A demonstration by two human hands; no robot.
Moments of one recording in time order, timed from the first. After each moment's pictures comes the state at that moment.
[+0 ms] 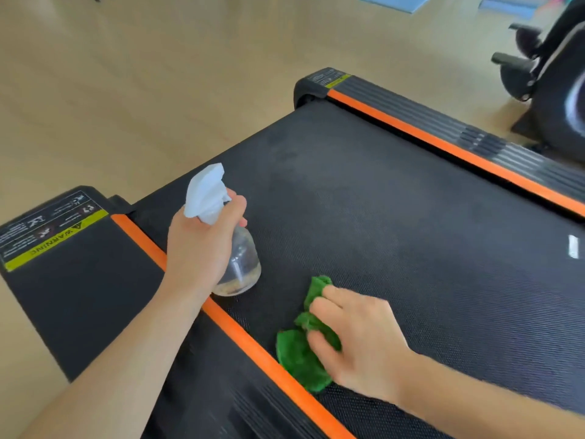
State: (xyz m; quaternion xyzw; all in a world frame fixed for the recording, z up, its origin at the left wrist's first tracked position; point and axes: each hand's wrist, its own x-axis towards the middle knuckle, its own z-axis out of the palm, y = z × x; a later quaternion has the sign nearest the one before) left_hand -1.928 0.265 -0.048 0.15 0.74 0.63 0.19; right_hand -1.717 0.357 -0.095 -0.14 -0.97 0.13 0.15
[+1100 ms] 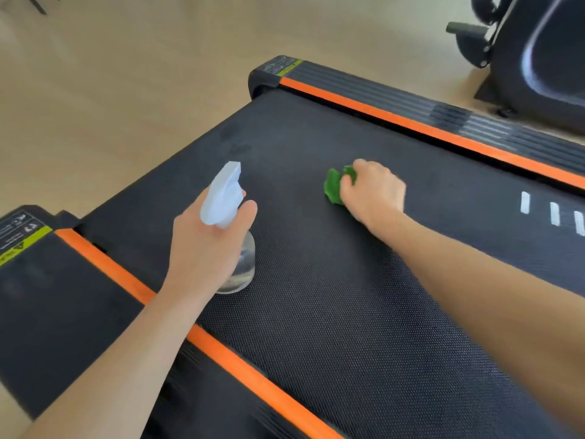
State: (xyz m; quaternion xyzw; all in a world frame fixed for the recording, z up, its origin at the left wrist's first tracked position) left_hand -1.877 0.301 -0.047 0.26 0.78 0.54 0.18; right_hand -1.753 0.544 -0.099 -0.50 -0.85 0.02 0.15
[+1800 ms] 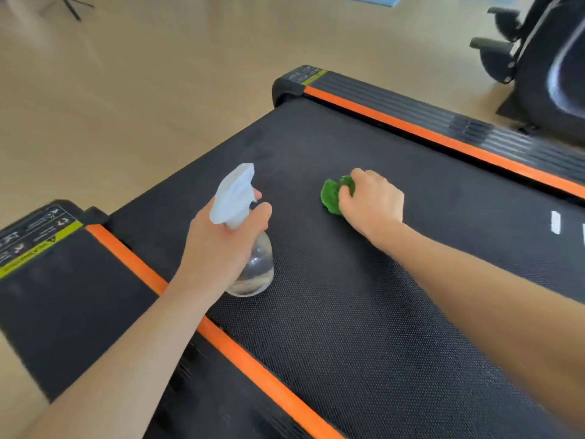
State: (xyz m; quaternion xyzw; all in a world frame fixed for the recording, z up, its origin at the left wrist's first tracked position) left_hand -1.897 0.295 -0.048 0.26 0.76 0.56 0.21; right_hand -1.783 0.524 -0.101 -0.46 -0.87 0.04 0.16
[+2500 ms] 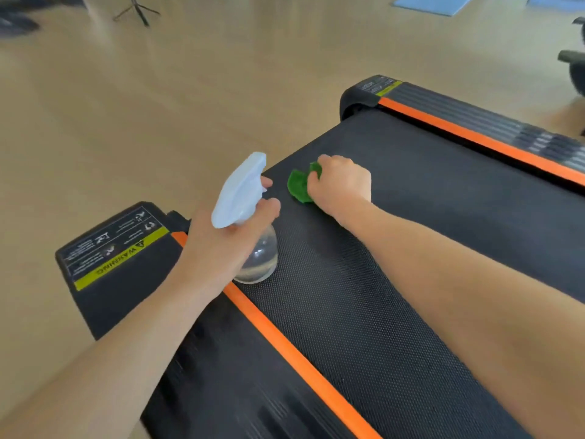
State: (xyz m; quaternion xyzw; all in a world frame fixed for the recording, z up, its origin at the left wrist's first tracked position) left_hand -2.013 0.260 -0.069 0.27 0.73 0.61 0.16; right_hand -1.973 0.484 -0.102 -0.36 -0.92 0.04 0.17
